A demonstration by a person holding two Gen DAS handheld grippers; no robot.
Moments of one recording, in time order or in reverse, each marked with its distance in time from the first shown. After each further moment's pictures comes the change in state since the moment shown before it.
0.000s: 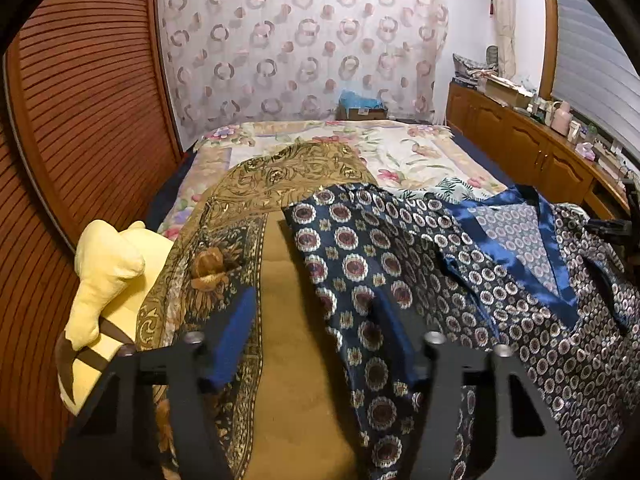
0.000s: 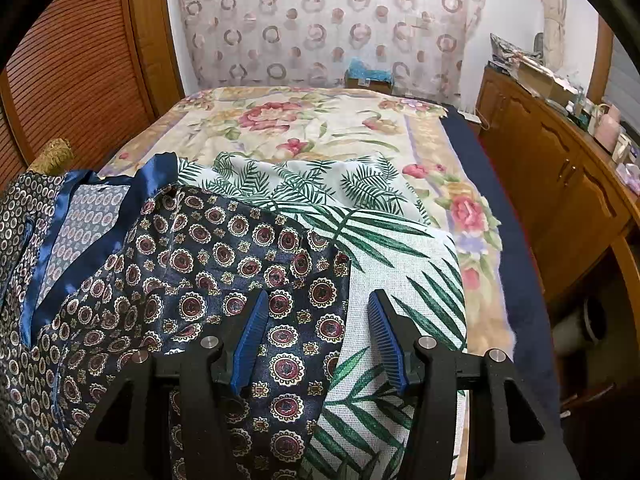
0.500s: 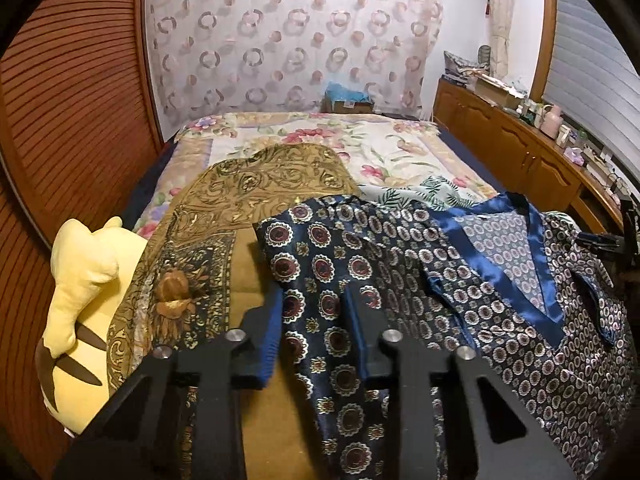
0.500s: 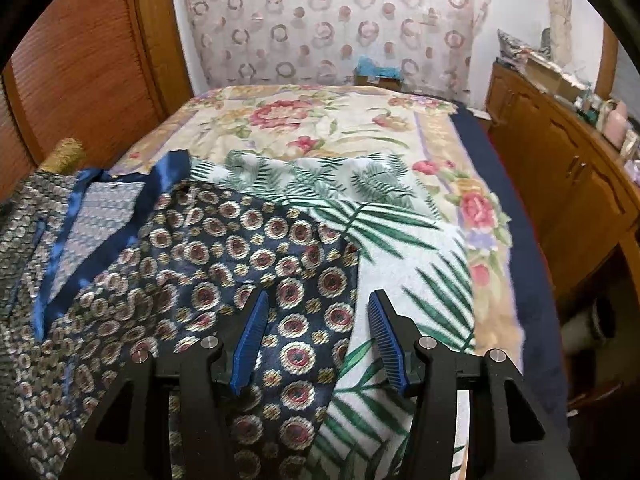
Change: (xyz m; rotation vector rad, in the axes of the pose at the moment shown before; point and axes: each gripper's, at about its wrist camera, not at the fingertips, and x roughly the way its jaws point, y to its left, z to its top) left arm 0.016 -0.010 0.017 -0.012 0.032 -0.067; right arm -0.013 -0.001 -0.002 0.006 0.006 0.062
